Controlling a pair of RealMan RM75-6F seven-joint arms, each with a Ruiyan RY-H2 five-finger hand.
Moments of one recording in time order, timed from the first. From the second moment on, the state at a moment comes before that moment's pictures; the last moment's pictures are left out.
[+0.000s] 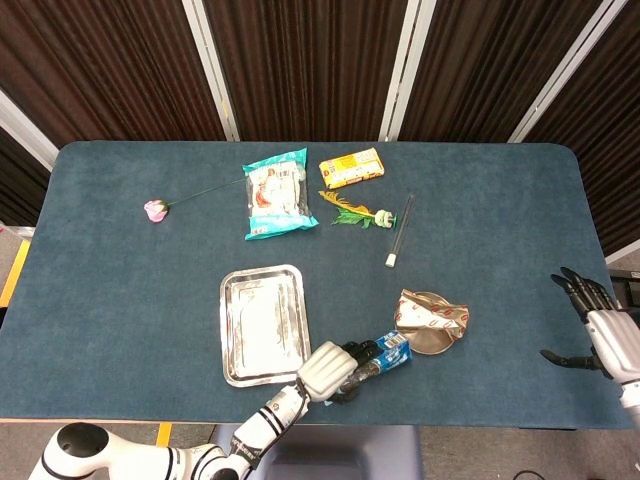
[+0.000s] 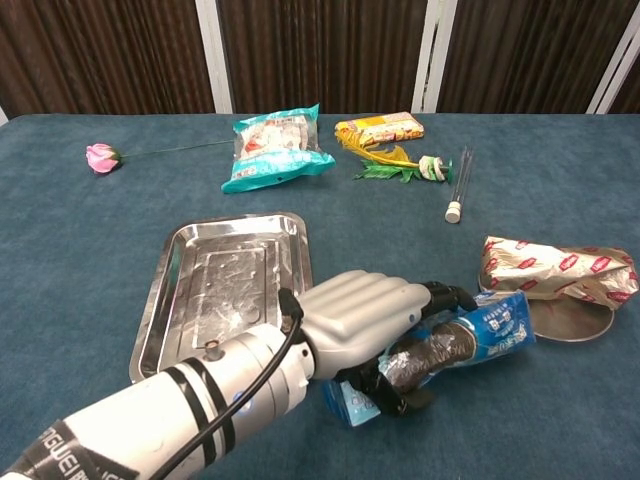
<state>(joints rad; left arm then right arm) -0.81 -2.03 -0.12 -1.42 1.26 0.94 0.47 0.19 -0.97 -0.04 -1.50 -1.54 1.36 0.47</state>
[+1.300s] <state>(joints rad) -0.60 -1.64 -0.10 -1.49 1.39 1.16 0.15 0.18 -0.99 -0.03 -1.57 -1.57 1.33 0.31</state>
